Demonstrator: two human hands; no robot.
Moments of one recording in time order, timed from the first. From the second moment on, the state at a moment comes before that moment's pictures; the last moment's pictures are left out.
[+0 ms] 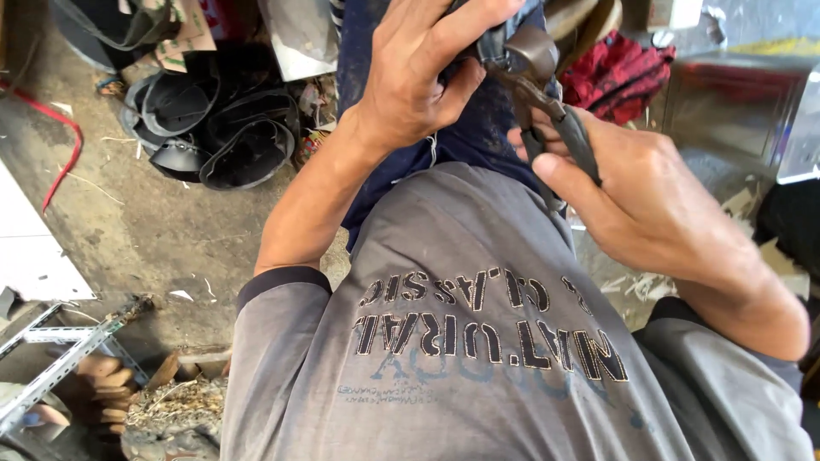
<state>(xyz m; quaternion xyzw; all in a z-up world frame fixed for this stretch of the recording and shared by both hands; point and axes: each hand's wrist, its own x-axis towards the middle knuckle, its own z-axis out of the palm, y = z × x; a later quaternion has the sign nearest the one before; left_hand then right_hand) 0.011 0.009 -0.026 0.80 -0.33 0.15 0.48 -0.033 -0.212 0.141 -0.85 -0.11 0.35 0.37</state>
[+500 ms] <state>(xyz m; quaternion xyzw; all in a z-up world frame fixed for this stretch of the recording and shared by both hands) 0.026 0.041 -0.013 0.79 -0.27 0.10 0.54 -0.031 -0.186 0.095 -0.88 -0.17 0.21 0.38</state>
